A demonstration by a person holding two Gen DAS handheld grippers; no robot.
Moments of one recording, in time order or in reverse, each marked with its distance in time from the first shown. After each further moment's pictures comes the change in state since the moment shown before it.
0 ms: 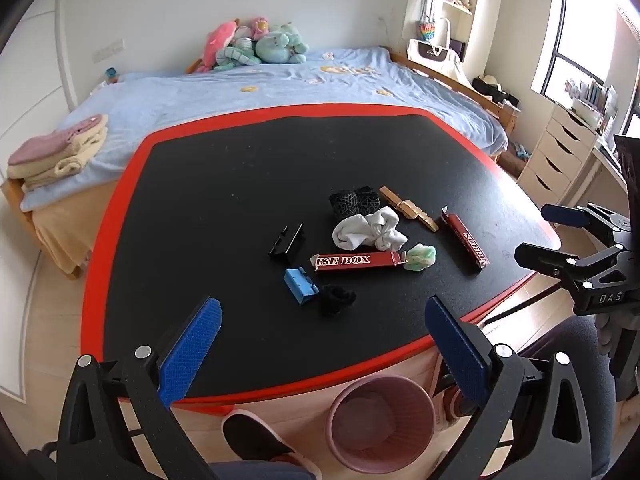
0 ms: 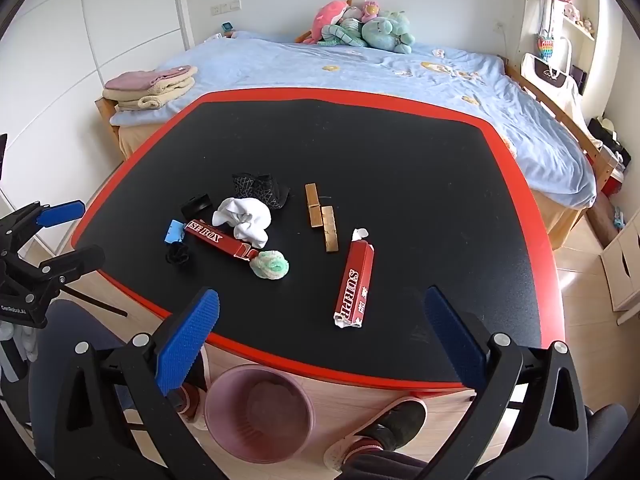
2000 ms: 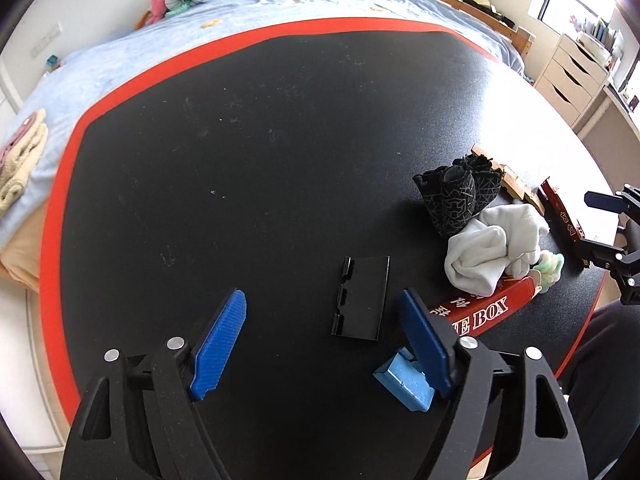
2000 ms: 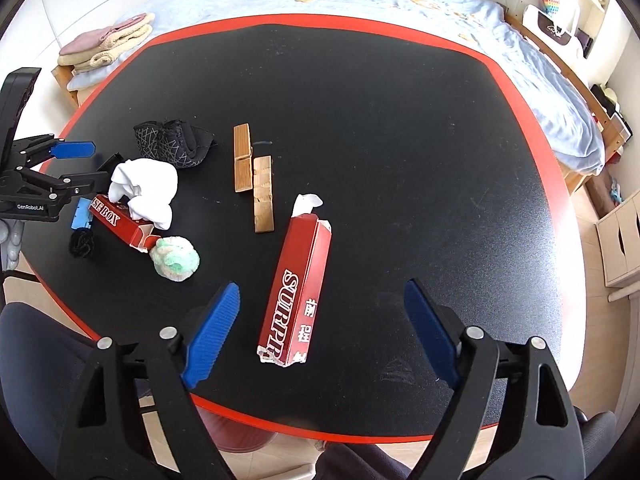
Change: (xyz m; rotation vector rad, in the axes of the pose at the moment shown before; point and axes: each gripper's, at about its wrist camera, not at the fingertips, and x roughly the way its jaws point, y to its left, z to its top) left arm 0.140 0.058 0.054 0.157 0.291 -0.036; right arm 0.110 -0.038 0.008 0.069 0.238 0.015
